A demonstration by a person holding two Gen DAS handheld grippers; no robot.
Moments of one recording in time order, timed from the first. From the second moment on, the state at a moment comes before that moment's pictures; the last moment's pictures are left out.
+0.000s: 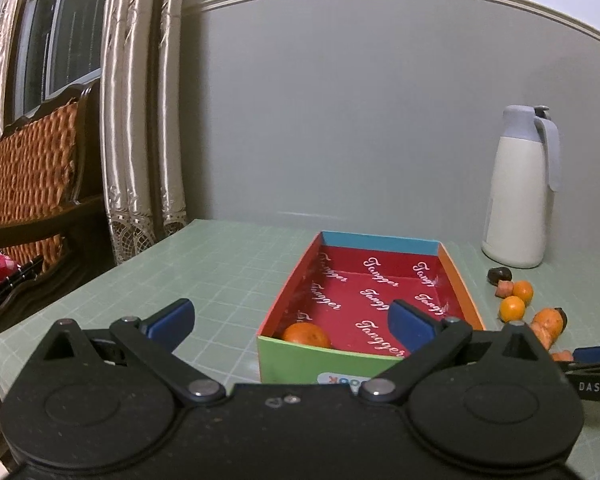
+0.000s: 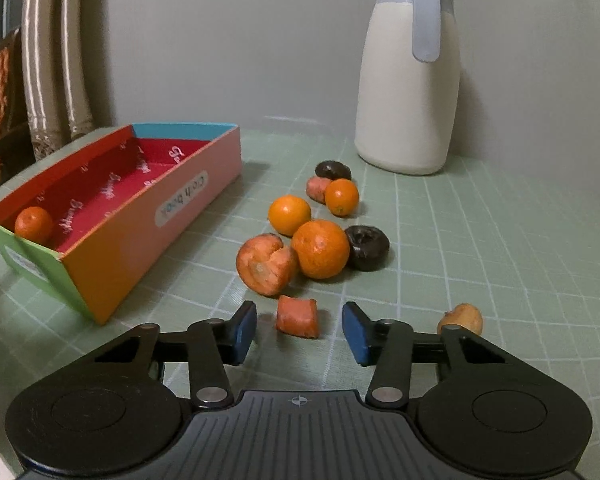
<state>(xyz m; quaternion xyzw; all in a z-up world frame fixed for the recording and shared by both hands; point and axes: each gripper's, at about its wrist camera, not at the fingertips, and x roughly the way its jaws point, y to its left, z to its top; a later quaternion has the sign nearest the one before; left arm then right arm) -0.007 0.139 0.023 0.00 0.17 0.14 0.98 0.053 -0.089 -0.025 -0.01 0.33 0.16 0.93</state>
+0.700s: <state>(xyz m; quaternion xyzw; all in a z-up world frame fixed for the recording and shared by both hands) -0.015 0.170 0.022 -0.07 0.18 0.16 0.97 0.002 -0.029 0.031 0.01 0.18 0.27 0.95</state>
